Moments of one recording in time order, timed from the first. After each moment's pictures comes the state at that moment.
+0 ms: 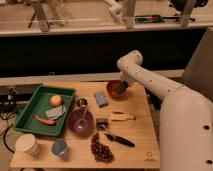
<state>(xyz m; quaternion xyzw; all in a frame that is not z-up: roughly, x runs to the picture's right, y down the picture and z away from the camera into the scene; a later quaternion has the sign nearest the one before) 0.161 -0.044 0.935 -0.17 -0.03 -0.40 0.90</state>
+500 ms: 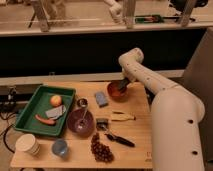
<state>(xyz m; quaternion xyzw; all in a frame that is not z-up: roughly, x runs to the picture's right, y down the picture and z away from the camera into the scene) 0.166 -0.071 0.967 -0.16 -0.02 -0.38 0.91</state>
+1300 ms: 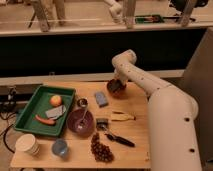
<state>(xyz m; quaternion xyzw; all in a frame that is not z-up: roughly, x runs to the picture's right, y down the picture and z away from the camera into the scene) 0.115 -0.045 0.958 -0.16 -0.08 -0.41 0.89</state>
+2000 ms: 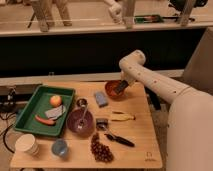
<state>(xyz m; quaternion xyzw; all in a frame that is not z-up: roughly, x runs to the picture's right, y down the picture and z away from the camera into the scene) 0.155 -0.048 0.916 -0.15 -0.03 -0.38 0.91</state>
